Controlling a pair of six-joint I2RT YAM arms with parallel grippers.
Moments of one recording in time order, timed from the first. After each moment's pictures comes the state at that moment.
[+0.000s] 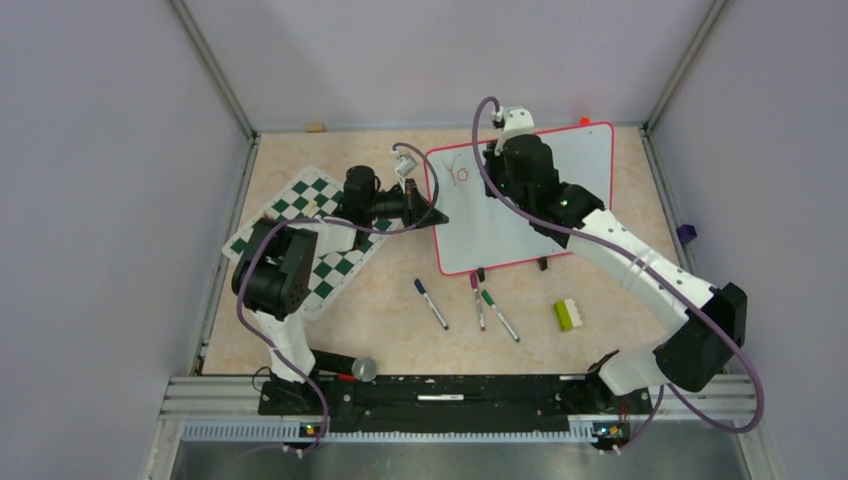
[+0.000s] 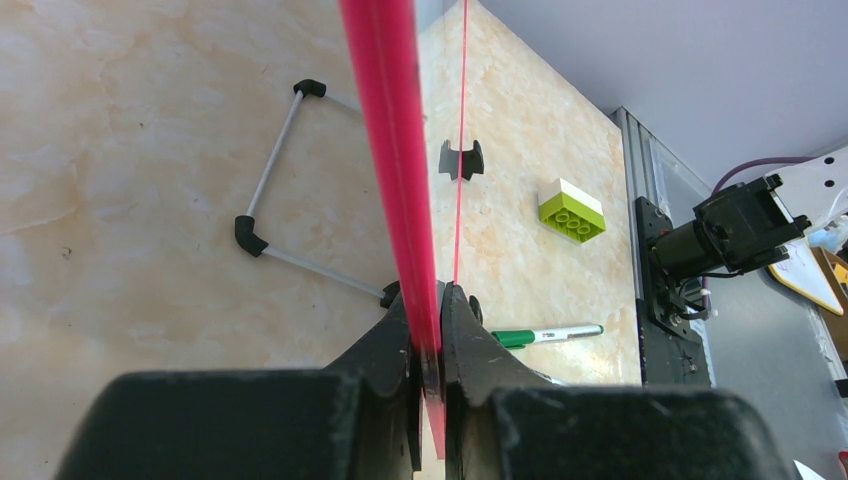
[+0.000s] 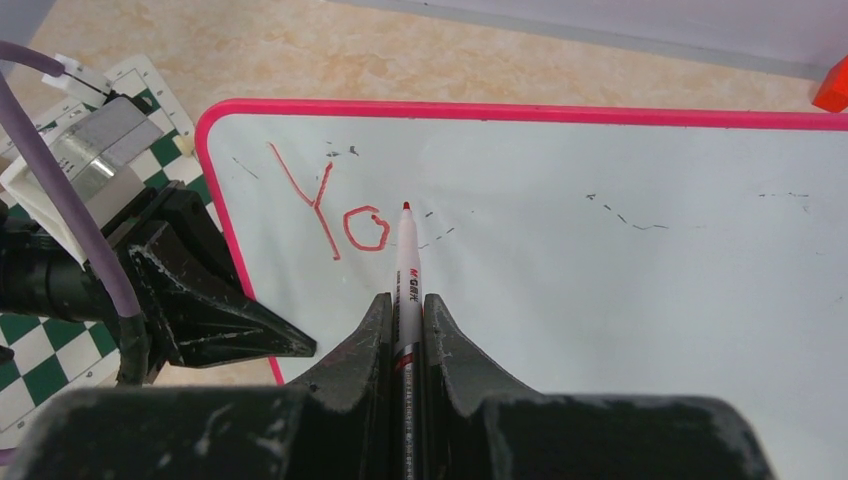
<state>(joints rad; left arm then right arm) -0.34 1.87 0.99 0.66 1.04 -0.39 0.67 1.41 1.35 -0.32 0.33 0.21</state>
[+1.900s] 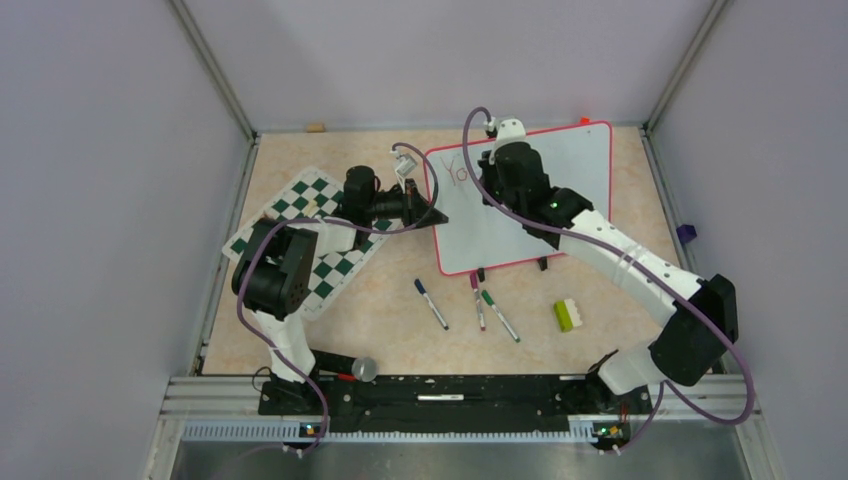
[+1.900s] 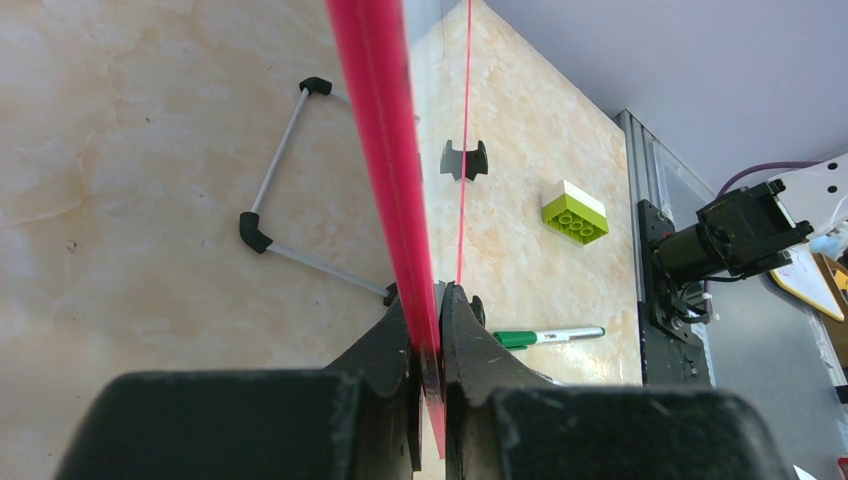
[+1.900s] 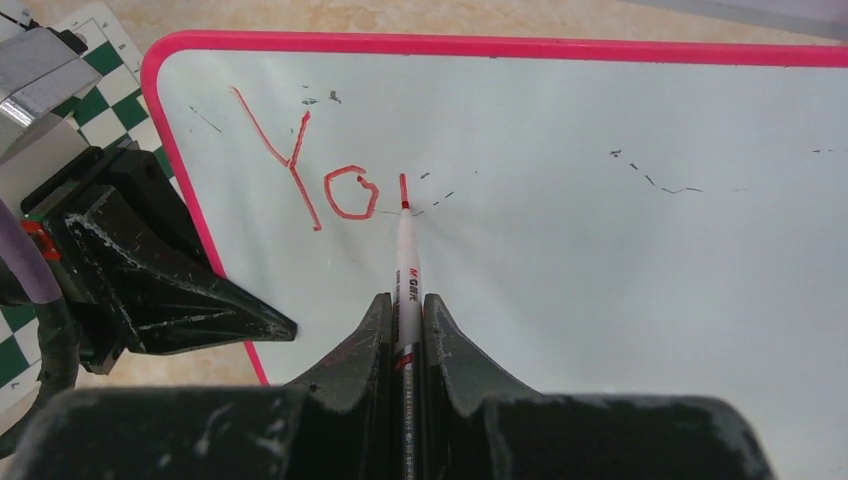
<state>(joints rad) -0.34 1.87 0.99 0.66 1.03 -0.39 0.67 1.44 1.30 -0.31 0.33 0.21</state>
